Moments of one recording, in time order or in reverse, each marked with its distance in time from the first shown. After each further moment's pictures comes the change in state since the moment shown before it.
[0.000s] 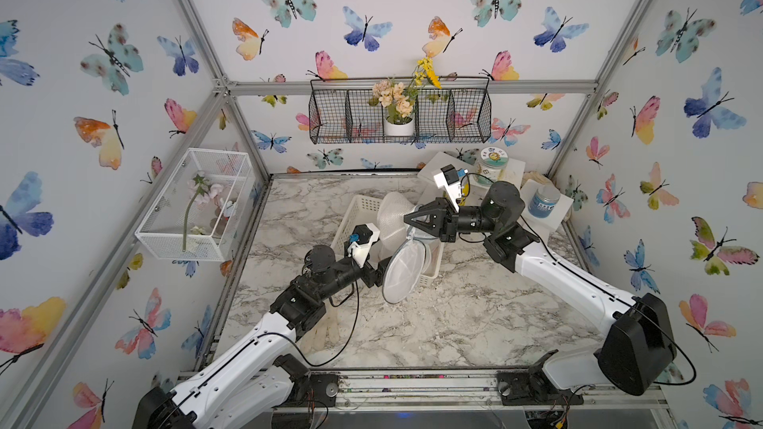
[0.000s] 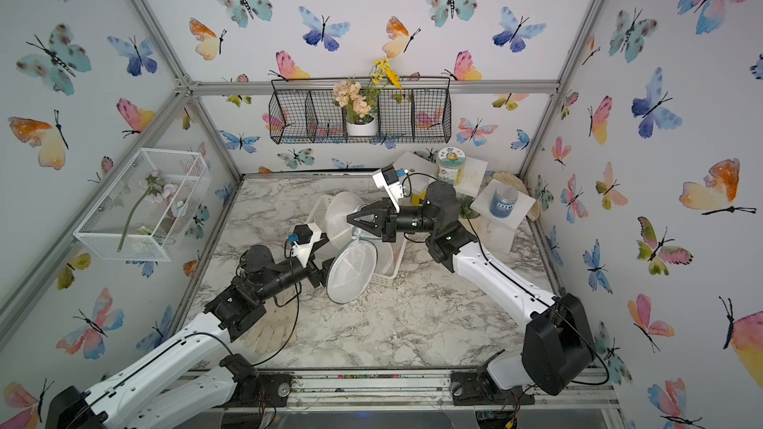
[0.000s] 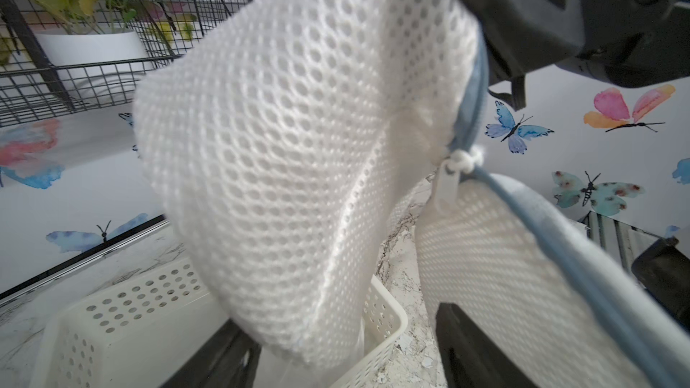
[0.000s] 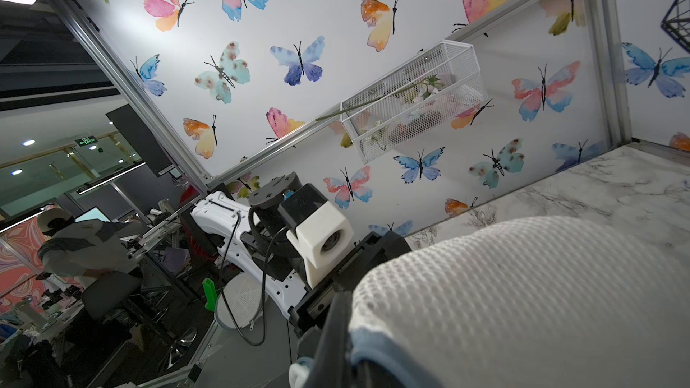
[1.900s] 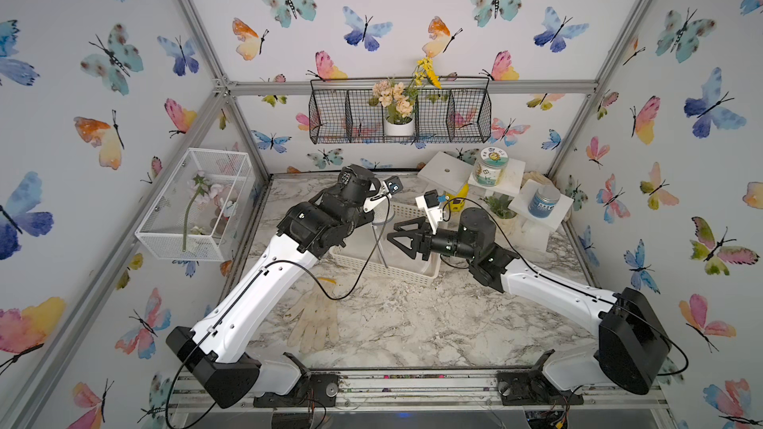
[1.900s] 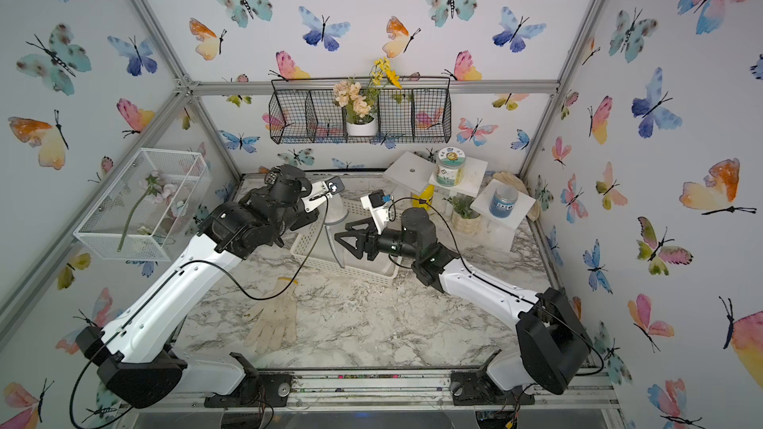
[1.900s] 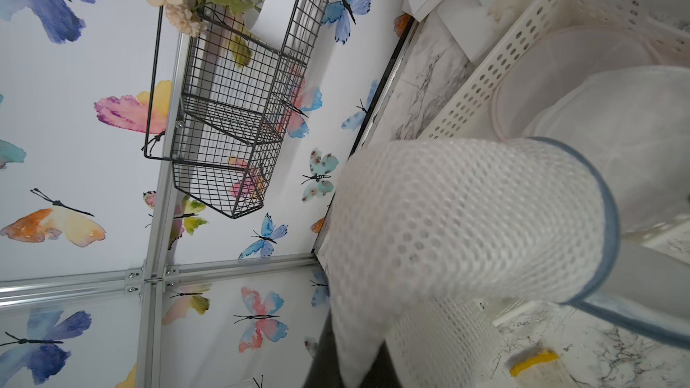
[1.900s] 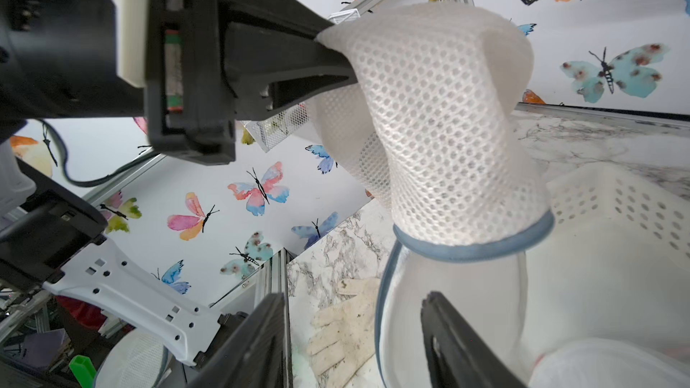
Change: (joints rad) left arm -0.037 0.497 1.061 -1.117 -0.758 0.739; right arm 0.160 0.041 -0.161 -0.015 0.478 -0.109
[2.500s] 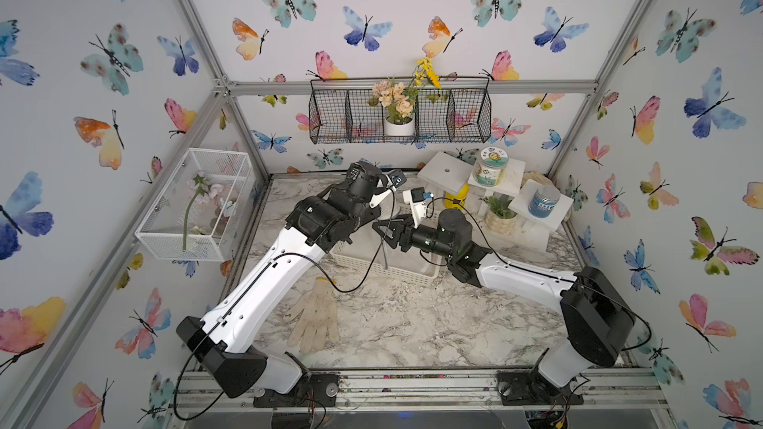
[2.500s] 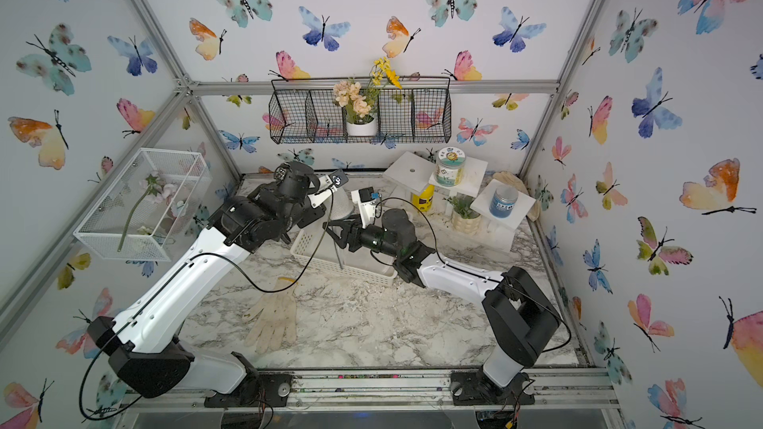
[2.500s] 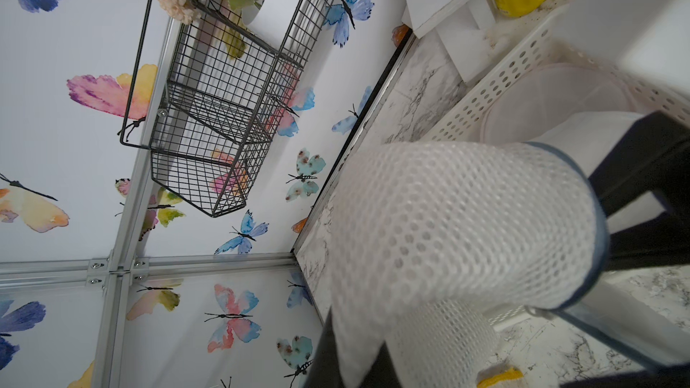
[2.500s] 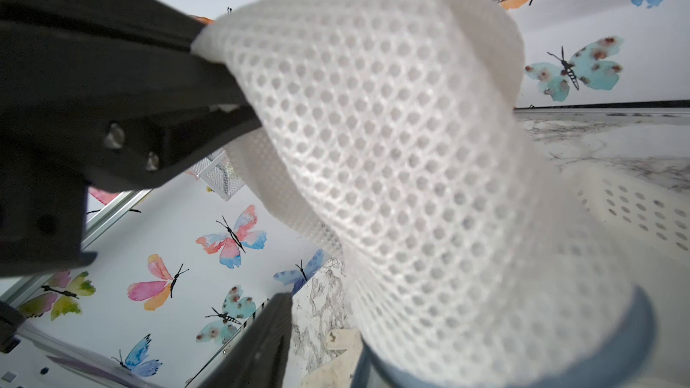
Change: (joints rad) left arm -0.016 0.052 0.052 -0.015 0.002 -0.116; right arm 0.051 0.171 0.087 0.140 0.181 0.102
